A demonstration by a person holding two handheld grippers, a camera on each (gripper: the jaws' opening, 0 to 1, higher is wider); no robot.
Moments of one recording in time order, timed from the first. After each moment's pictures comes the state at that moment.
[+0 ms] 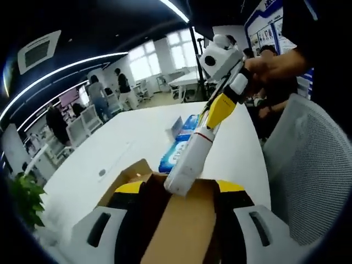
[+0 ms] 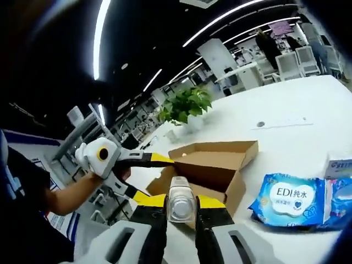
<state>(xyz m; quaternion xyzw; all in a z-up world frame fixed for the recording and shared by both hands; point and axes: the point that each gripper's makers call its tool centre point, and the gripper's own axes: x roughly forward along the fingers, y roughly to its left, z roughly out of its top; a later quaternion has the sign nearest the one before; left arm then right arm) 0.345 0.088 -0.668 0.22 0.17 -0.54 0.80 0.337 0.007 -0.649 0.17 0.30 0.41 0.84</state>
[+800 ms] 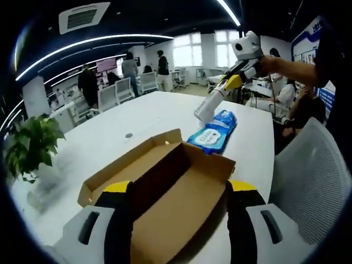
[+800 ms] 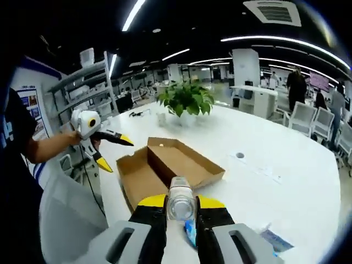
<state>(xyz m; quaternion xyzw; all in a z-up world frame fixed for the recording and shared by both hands) 0.345 0.172 -0.673 0.14 0.24 -0.42 0.86 0.390 -0.062 -0.619 -0.11 0.28 0.43 0.85</state>
